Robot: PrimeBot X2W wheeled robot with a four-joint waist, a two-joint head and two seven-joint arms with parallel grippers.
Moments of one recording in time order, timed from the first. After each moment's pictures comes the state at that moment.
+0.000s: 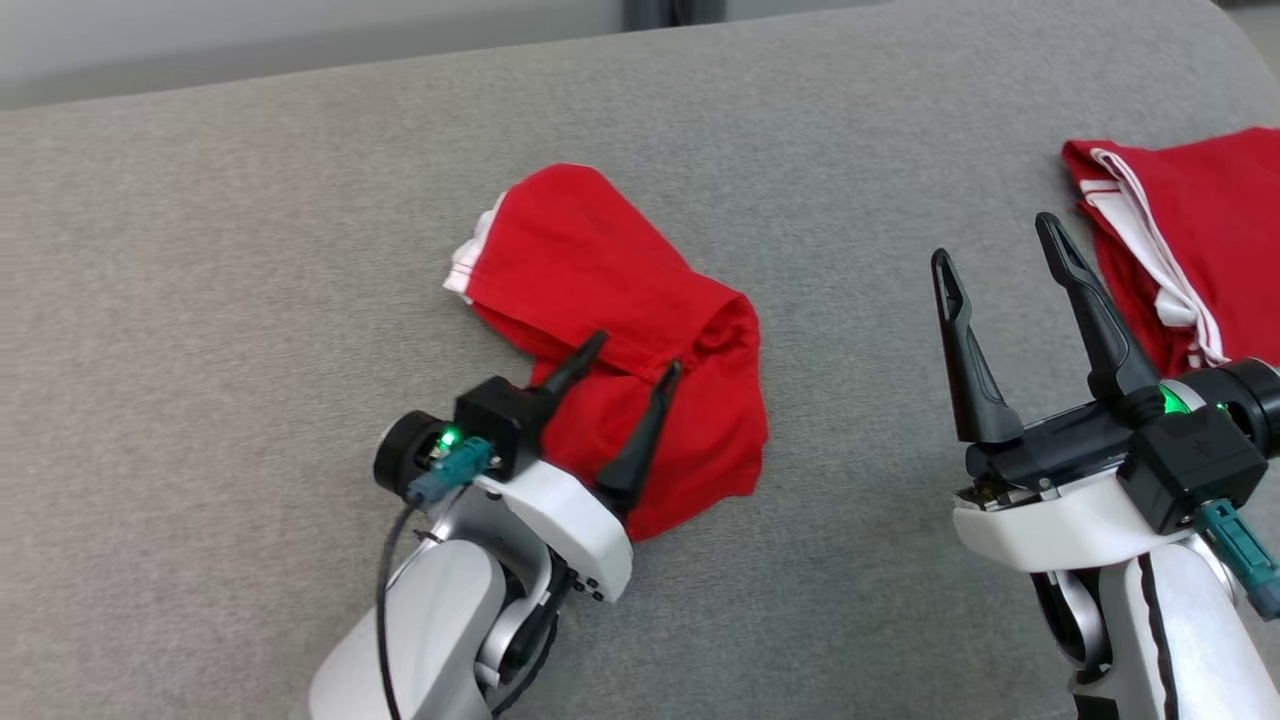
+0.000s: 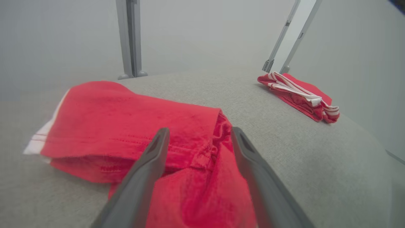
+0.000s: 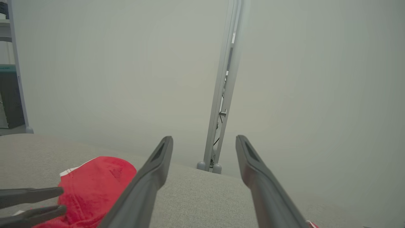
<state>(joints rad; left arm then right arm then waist) -0.45 0.11 -0.64 0.30 -0.48 0.04 -0.08 -0.29 -0.05 0.13 -0.04 -0.03 0.13 -0.26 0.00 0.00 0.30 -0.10</state>
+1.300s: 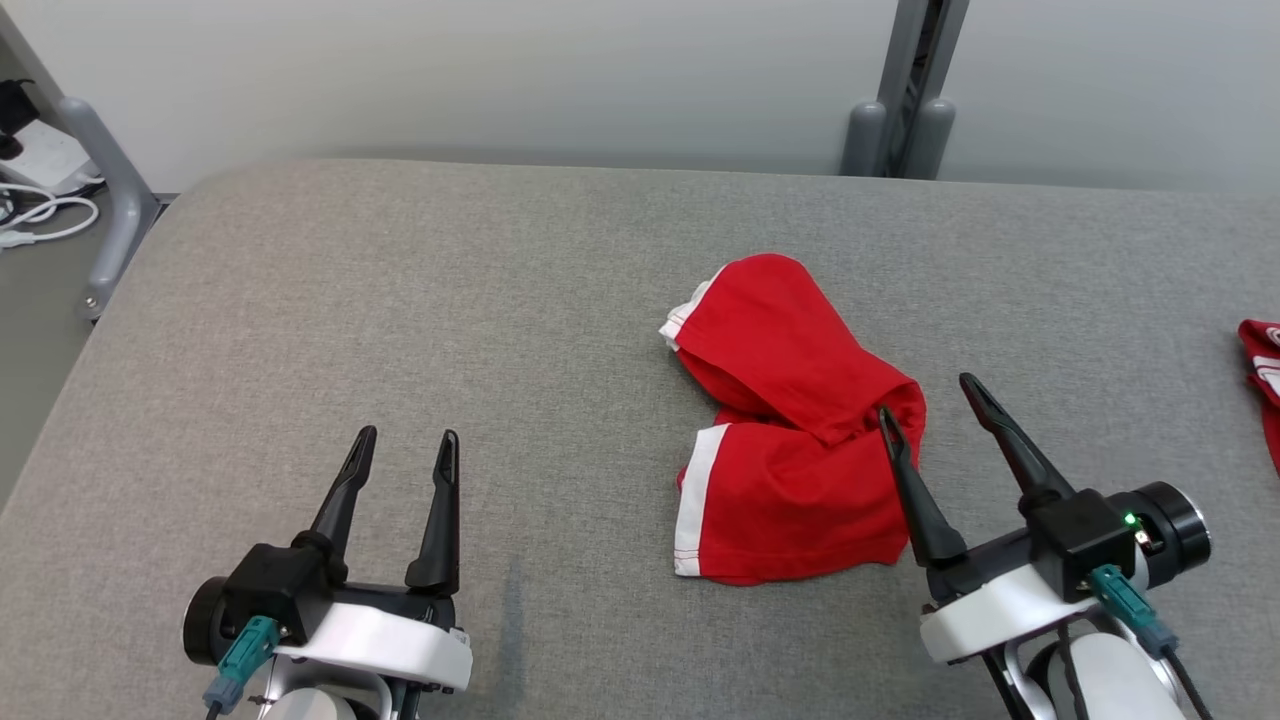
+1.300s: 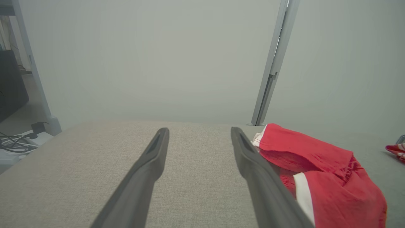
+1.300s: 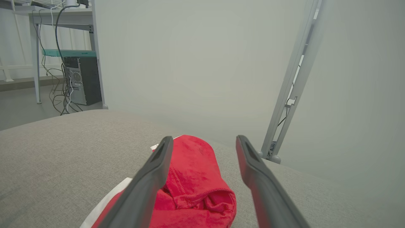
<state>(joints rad) -0.08 0.07 -0.18 0.16 -0.27 0.01 -0.26 -0.17 -0.05 0.17 0.16 -0.05 0.13 -0.25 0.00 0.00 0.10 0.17</state>
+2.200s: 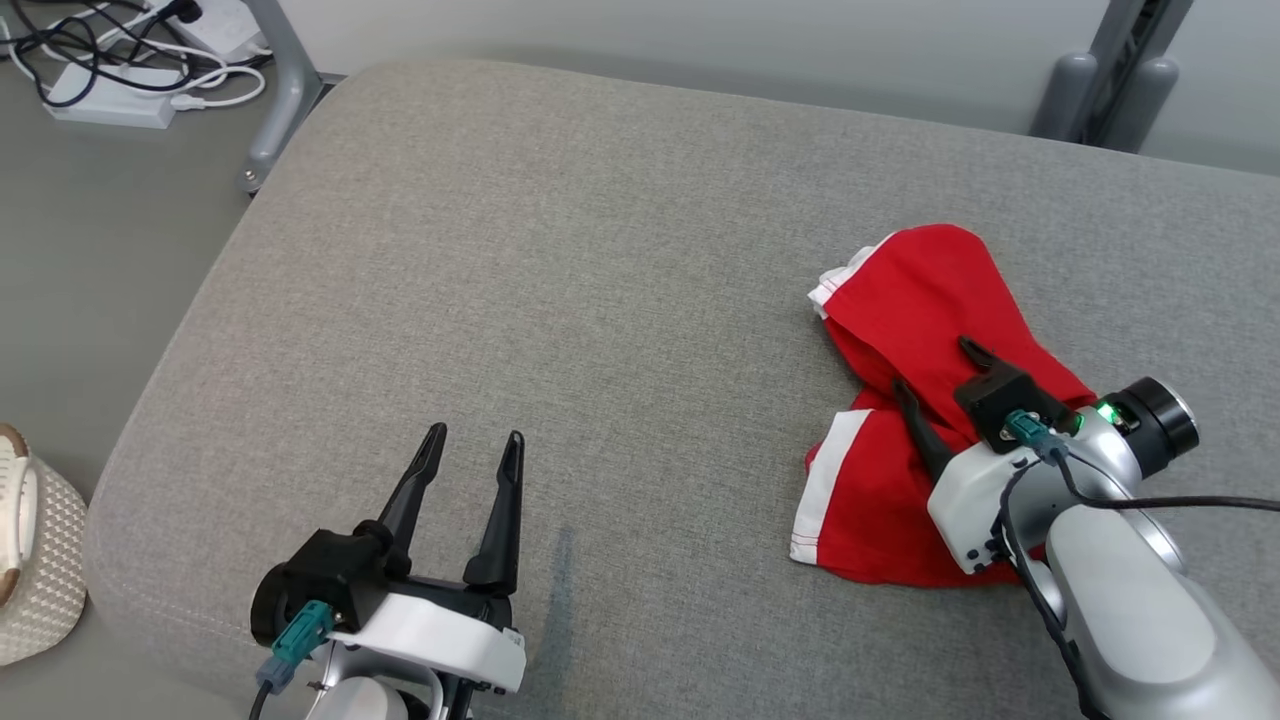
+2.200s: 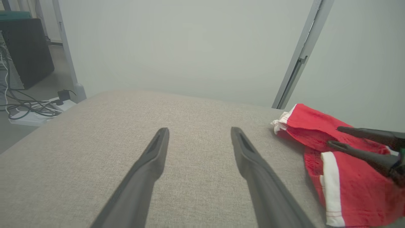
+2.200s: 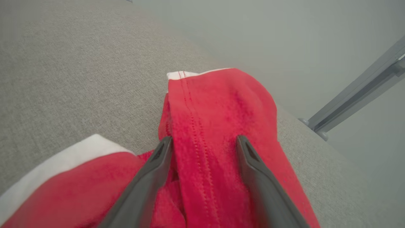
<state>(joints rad) -0.12 0.05 -0.26 0.20 -0.33 -0.02 -0.26 -0.51 -0.15 0.29 0.61 -0.15 0.13 -0.06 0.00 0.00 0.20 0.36</state>
